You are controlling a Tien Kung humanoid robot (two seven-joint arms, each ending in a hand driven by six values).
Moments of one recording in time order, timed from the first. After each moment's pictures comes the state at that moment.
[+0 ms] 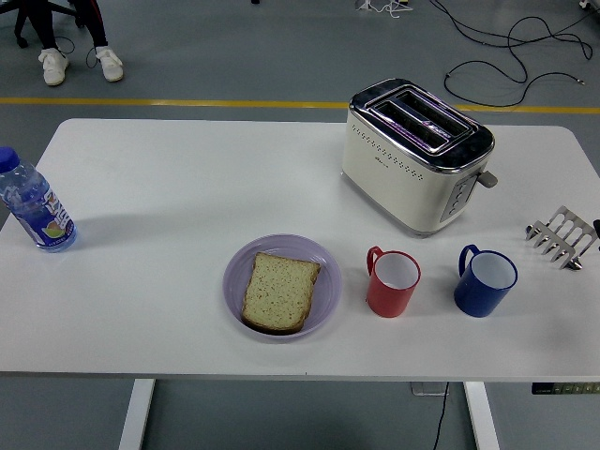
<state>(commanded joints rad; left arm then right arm) -0.07 0.02 -0.77 -0.18 1.18 -0.01 0.25 -0.09 -0.26 1.46 1.42 -0.89 -0.36 0.18</state>
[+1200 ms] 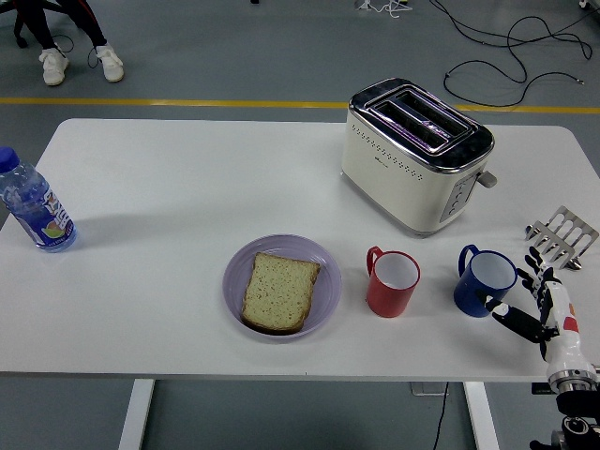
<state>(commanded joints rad) -0.08 0.02 -0.75 -0.18 1.17 -0.01 0.25 -0.06 -0.18 1.21 1.29 -1.20 -0.47 0.25</state>
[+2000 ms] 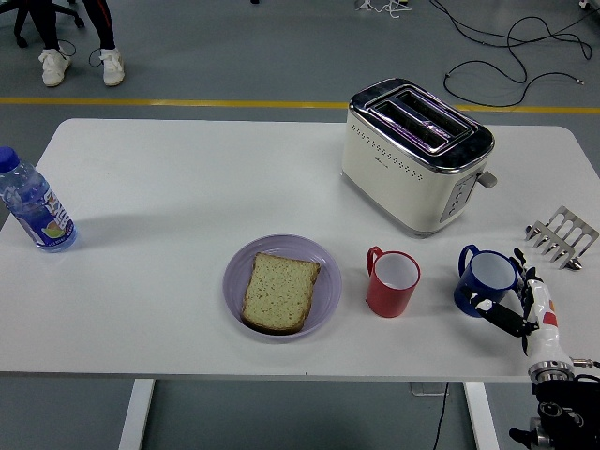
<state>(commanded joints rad) -0.08 0.02 -0.74 -0.18 1.16 -0.01 0.25 0.04 -0.14 1.16 1.15 -1.16 -0.49 0.26</state>
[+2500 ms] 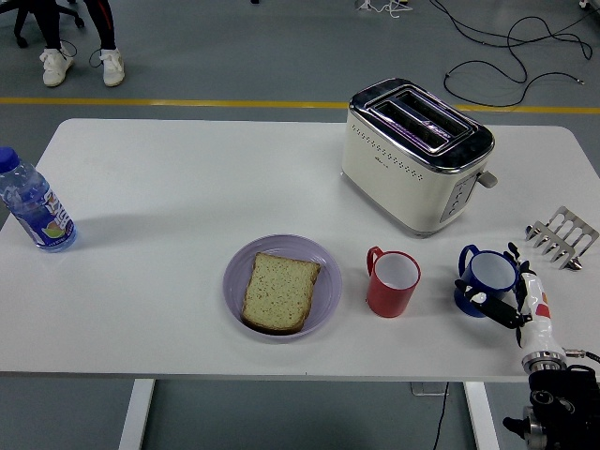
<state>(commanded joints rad) -0.08 0.02 -0.71 -0.18 1.15 -0.01 0.24 0.10 -0.13 1.13 1.08 -1.14 -0.50 0.27</state>
